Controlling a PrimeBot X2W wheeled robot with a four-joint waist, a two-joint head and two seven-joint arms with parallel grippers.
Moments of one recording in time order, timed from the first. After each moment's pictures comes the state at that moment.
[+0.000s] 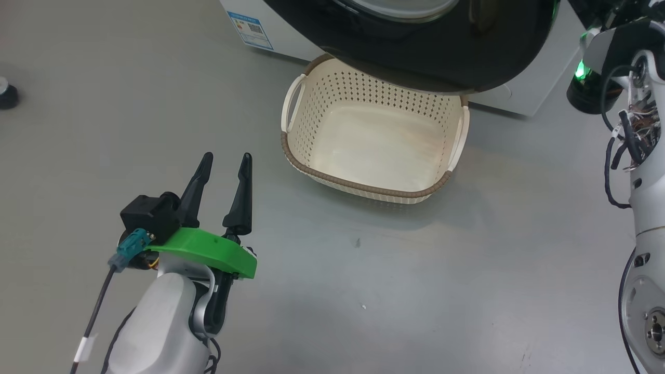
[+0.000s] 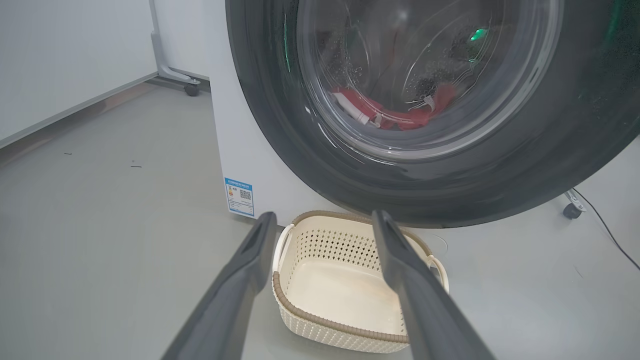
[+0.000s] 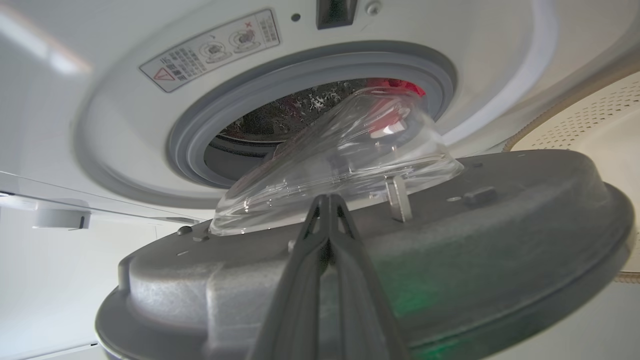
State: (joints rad) left arm -0.40 0.02 -0.35 0.38 -0.60 -0.09 -0.25; right arm -1.05 -0.13 -0.11 0.74 1.53 -0.12 0.57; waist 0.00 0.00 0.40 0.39
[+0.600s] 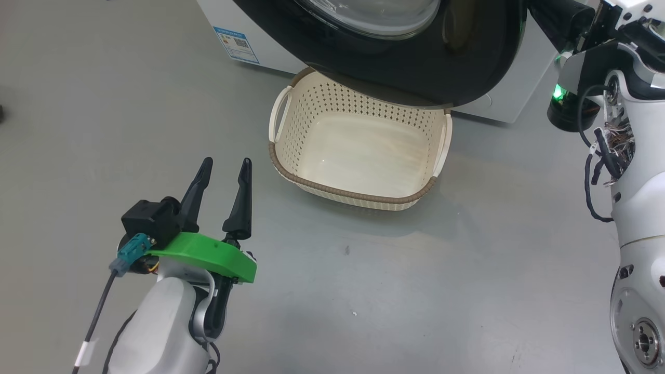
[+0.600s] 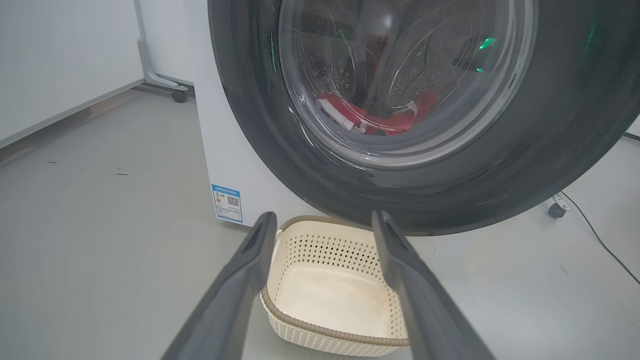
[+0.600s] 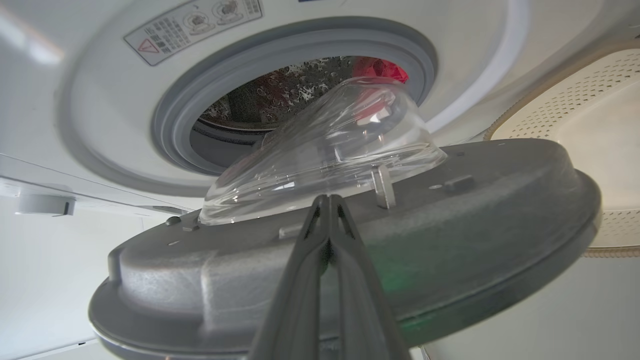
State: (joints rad) left arm -0.38 0.02 -0.35 0.37 -0.59 -0.09 -0.25; right arm -1.02 -0.11 -0.08 0.75 1.53 -0.12 0.58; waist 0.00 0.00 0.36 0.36
